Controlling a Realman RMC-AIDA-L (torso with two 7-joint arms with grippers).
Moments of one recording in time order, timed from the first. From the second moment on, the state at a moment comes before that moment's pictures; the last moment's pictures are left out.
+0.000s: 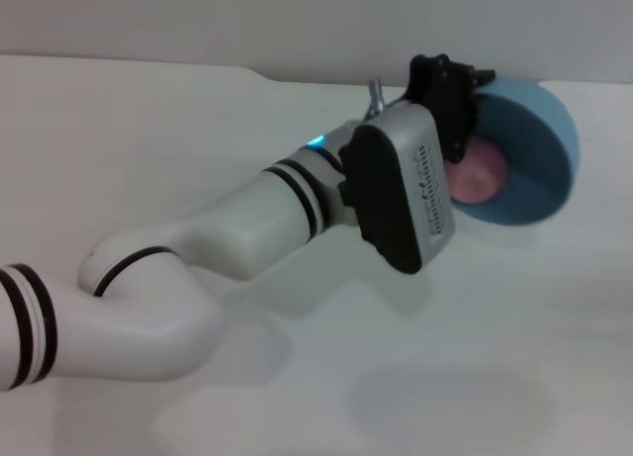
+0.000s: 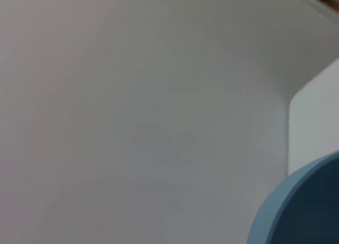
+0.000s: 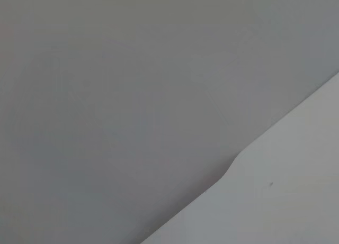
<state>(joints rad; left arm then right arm) -0.67 -2.08 2.50 0.74 2.31 -0.54 -2.06 0.26 2.02 -0.20 -0.61 -1.97 -1.44 1.92</state>
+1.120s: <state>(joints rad) -0.68 -2.08 2.24 0.80 1.75 -0.36 -1.89 0.32 2.02 -0.31 -0.61 -1.97 -1.45 1.80</state>
